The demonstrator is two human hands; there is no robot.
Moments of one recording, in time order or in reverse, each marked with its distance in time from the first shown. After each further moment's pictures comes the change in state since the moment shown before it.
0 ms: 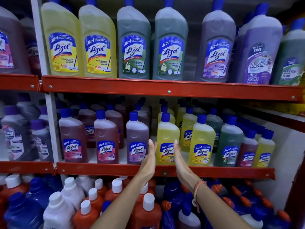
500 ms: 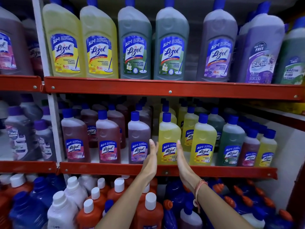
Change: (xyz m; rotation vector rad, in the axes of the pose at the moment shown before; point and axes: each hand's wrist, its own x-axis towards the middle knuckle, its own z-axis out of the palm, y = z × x) left_hand -0.009 0.010 0.004 -0.038 0.010 -0.011; right_hand -0.026 -0.016 0.004 0.015 0.015 -0.031
